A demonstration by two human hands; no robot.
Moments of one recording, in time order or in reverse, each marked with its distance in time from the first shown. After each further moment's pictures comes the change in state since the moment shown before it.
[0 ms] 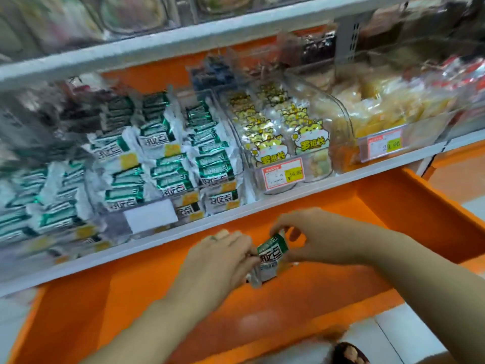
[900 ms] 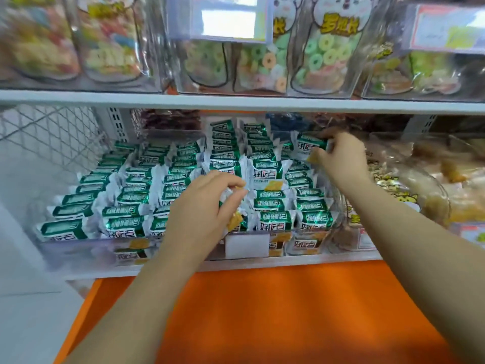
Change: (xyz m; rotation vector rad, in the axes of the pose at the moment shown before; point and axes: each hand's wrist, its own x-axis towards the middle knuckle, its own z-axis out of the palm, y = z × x) left_hand -0.006 -0.153 -0.098 -0.410 0.390 -0.443; right_hand 0.176 -0.091 -0.103 0.046 0.957 0.160
